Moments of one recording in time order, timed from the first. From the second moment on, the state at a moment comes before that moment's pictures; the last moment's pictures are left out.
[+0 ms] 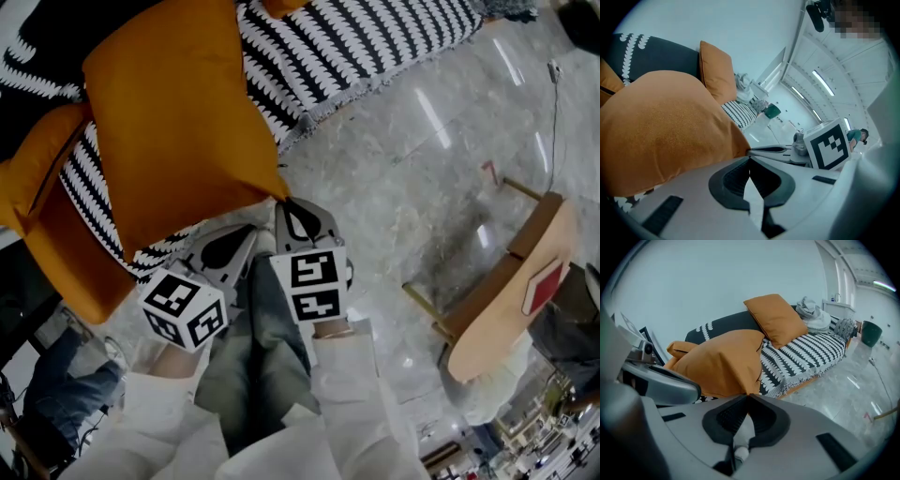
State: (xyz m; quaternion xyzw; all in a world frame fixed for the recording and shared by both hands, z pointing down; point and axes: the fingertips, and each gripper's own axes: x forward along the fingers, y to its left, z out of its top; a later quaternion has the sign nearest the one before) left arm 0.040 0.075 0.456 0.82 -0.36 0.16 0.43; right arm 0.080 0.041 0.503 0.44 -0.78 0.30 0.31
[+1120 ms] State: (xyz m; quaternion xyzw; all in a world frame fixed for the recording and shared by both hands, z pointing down) left arm -0.063 0.022 0.303 0.83 -0.42 0.09 0.35; right arm -0.040 -0.005 0.313 0.40 -0.85 0.27 0.21
